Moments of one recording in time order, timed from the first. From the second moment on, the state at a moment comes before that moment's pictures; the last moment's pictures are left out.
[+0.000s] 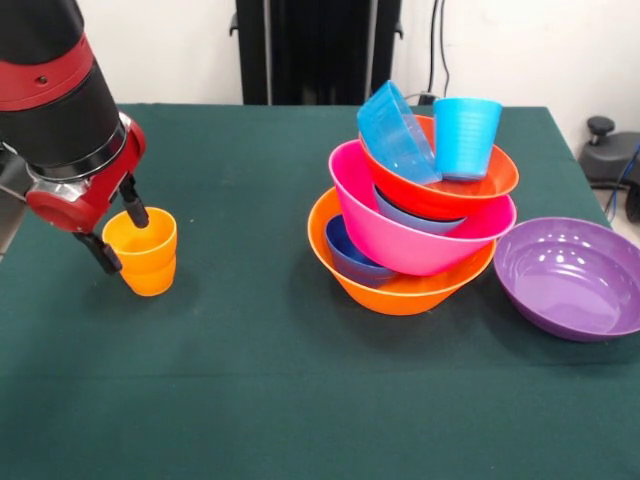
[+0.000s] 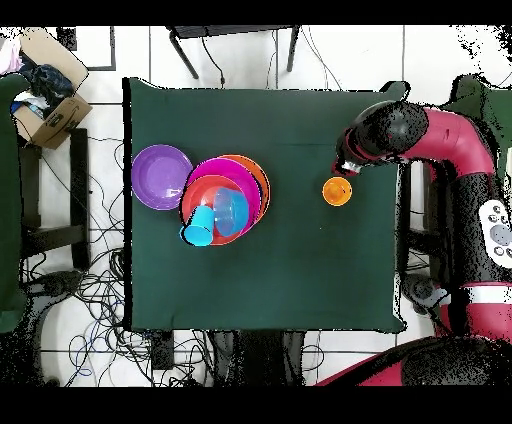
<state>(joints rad) -0.88 -0.36 0.79 1.10 -0.68 1.31 0.36</state>
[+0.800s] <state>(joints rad) -0.92 -0.35 0.79 1.12 -0.68 1.21 0.36</state>
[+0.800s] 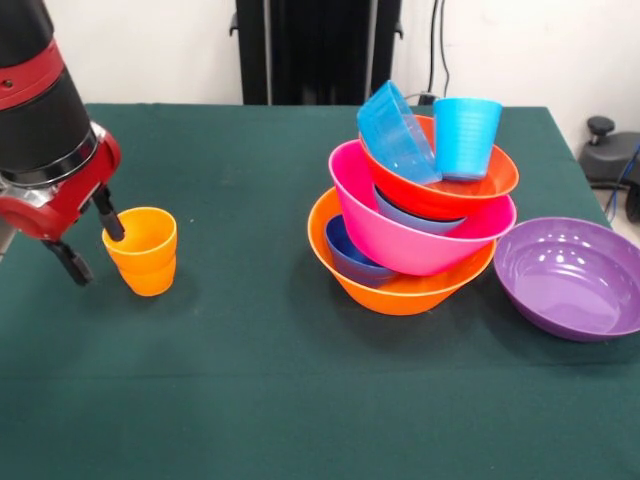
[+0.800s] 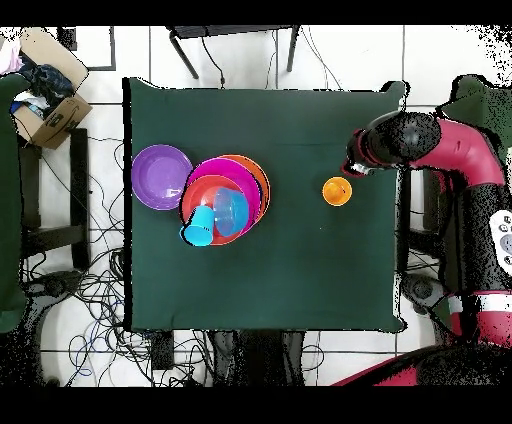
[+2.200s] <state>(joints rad) -0.93 -0.28 0.79 1.12 -0.68 1.19 0.36</state>
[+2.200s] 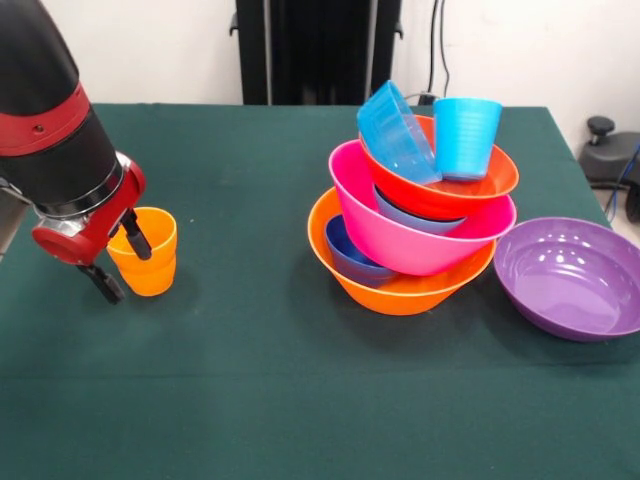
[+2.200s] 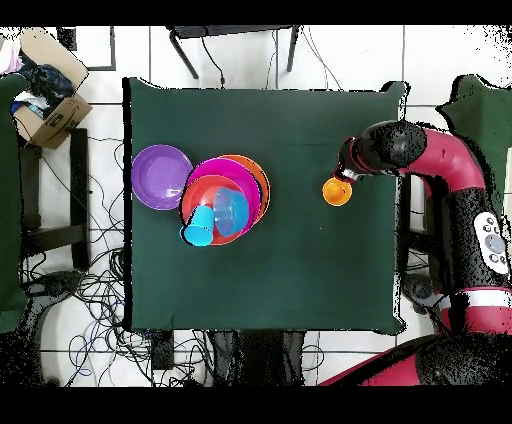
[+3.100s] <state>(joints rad) -0.93 -0.28 0.77 1.12 -0.68 1.19 0.36</state>
